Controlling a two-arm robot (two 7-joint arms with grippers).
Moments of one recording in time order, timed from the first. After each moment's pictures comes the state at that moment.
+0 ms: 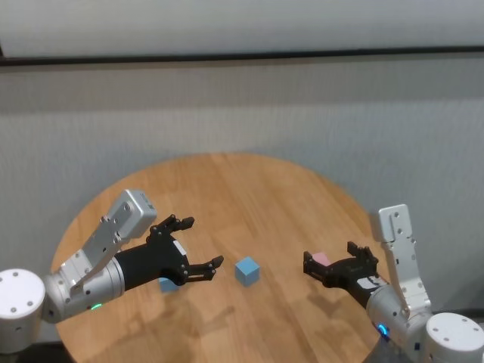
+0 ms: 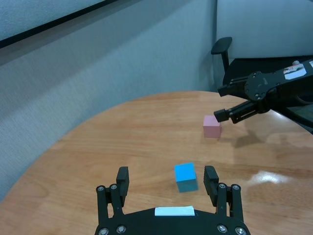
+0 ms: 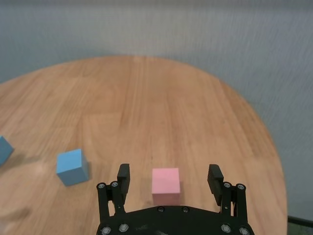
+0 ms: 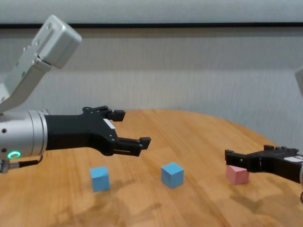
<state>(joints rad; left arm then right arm) -0.39 0.44 0.48 -1.32 -0.20 -0.07 -0.60 0.21 0.31 -0.38 -1.38 0.36 0.22 0.02</state>
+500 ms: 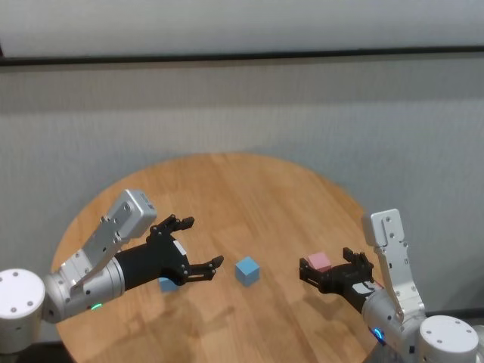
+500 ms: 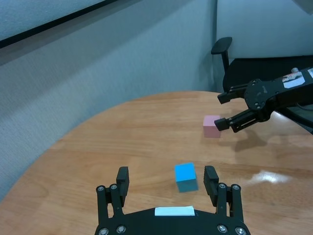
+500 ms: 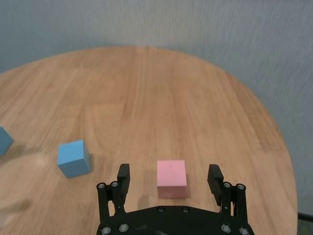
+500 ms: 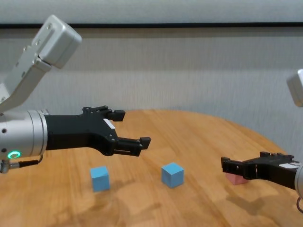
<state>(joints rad) -0.39 0.44 0.48 -1.32 -0.20 -0.07 -0.60 0.22 0.28 -0.38 -1.36 0.34 0.24 0.03</state>
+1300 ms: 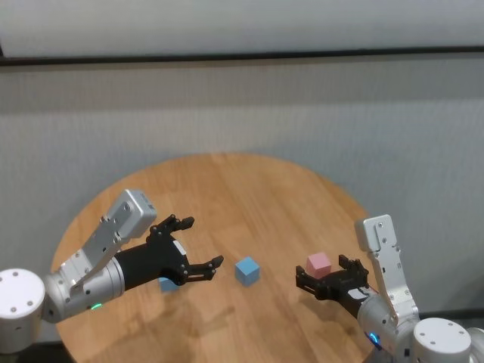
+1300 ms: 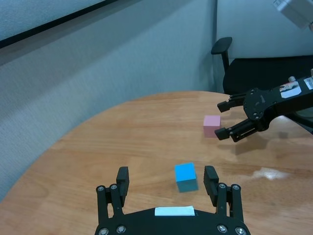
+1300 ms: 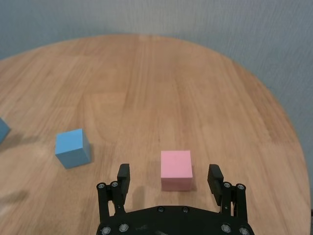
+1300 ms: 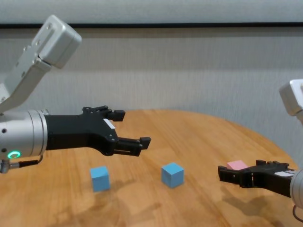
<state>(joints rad) -0.39 0.44 0.48 -1.32 -0.20 -0.07 -0.60 0.23 0.26 -0.37 -1.31 0.30 0.24 0.06</state>
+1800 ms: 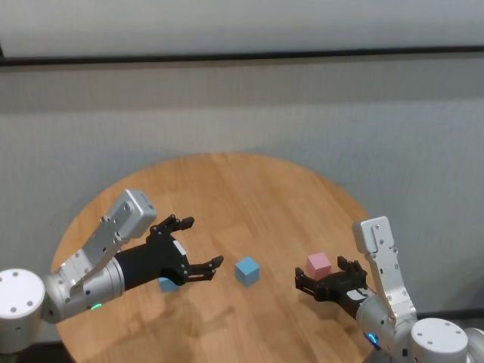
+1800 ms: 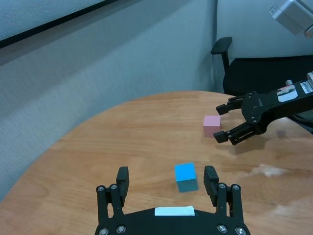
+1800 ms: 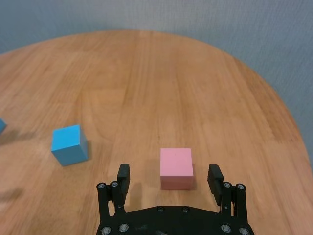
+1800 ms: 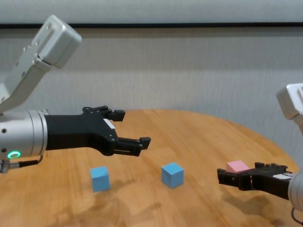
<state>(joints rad) -0.39 0.44 0.48 -1.32 -0.20 -0.07 -0.60 0.24 0.24 -0.36 -1.28 0.27 0.24 0.07</state>
